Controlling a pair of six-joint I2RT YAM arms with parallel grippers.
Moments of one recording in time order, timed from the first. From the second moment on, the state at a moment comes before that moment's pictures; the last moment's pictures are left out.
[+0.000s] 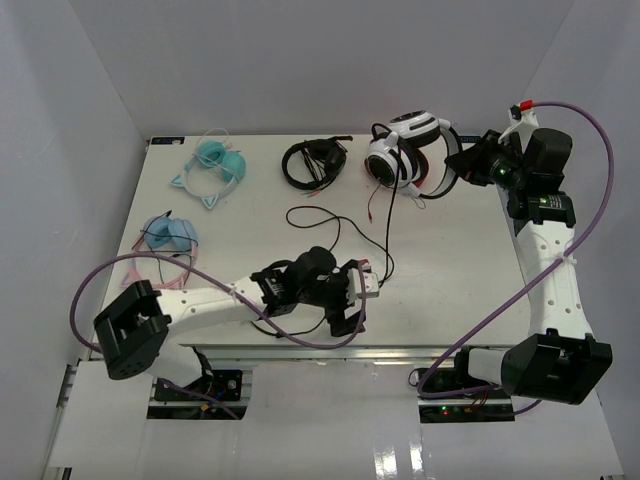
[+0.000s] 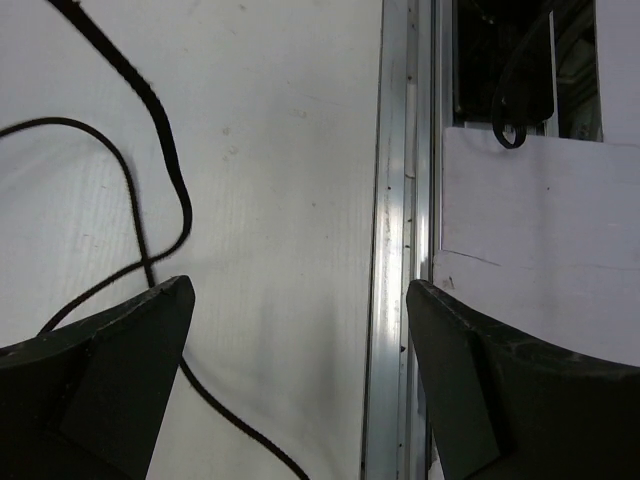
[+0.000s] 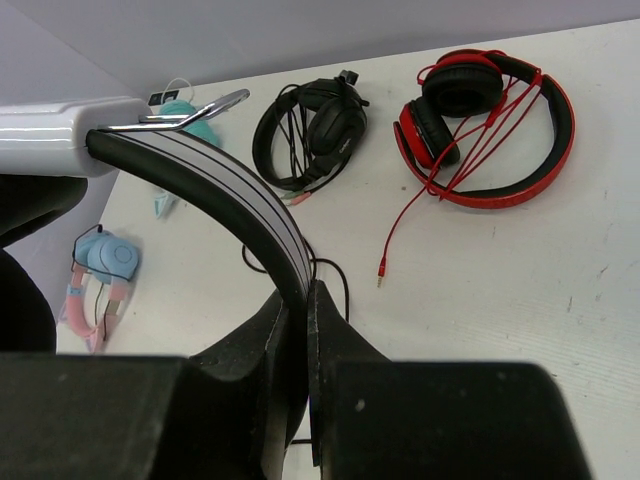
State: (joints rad) left arm -1.06 1.40 0.82 0.04 0.41 0.23; right arm -0.11 1.24 1.30 -0.33 -0.61 0.37
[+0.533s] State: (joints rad) left arm -1.00 0.98 0.37 0.40 0.05 -0.16; right arm -0.12 1.22 1.29 -0.30 -0.77 0.34
